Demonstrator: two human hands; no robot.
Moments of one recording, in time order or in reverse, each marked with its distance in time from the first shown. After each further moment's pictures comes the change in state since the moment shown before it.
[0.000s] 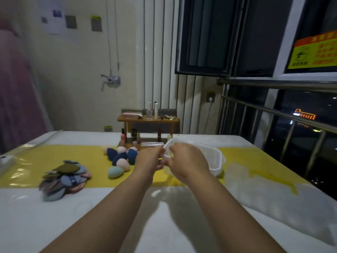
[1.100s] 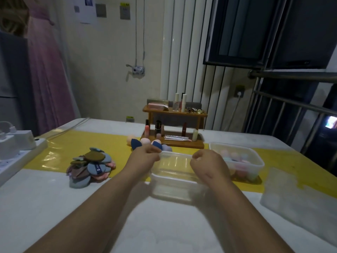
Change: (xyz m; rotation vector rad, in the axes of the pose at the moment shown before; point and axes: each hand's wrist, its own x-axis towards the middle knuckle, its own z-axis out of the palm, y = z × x) left_hand 0.037 -0.027 -0.099 0.447 0.045 0.141; right_hand 0.026 0.007 0.065 0.263 -0.158 0.333
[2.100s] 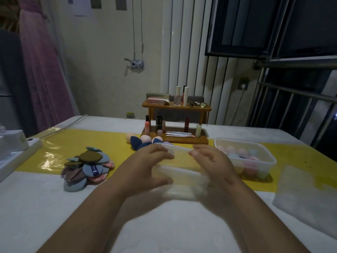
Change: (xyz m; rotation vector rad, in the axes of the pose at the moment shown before) left_hand -0.019 -0.010 -0.023 0.692 -0.170 0.735; right_hand 0.014 0.030 0.017 0.442 -0.067 -0.320
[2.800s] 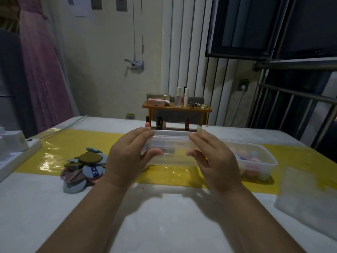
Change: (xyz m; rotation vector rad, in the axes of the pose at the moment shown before) left_hand 0.008 -0.007 -0.011 0.227 0.593 0.100; right_hand -0.006 -0.016 0.006 -0.389 0.426 -0.673
